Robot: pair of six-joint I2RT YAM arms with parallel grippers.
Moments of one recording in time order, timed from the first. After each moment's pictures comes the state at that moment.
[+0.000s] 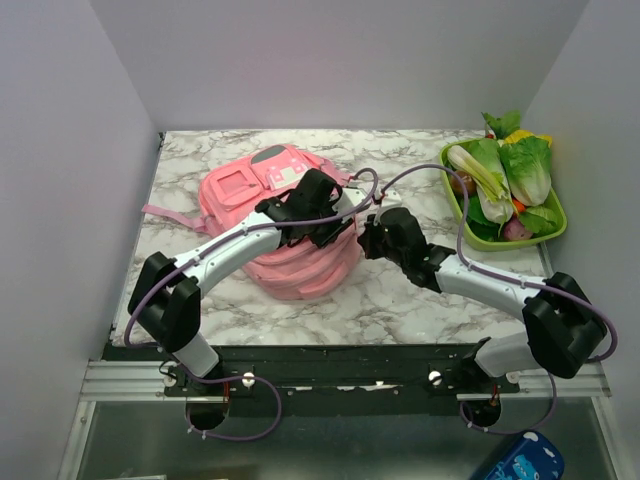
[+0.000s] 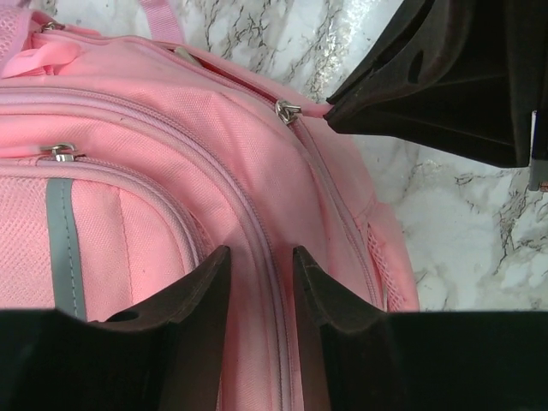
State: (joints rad) left arm -0.70 1.60 1.29 -0.51 0.18 0.30; right arm 0.72 1.40 0.76 0.13 0.17 0.34
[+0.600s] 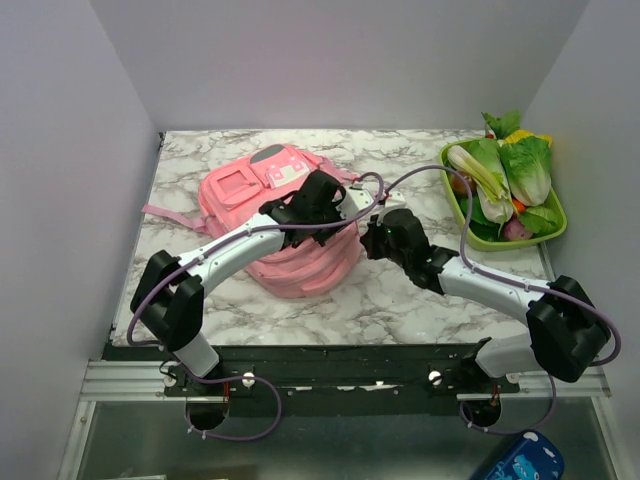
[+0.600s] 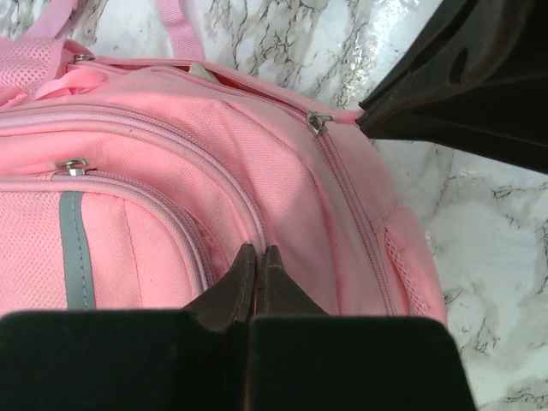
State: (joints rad) left arm -0.73 1.62 1.27 -0.43 0.09 0.36; right arm 0.71 1.37 0.74 0.13 0.20 0.35
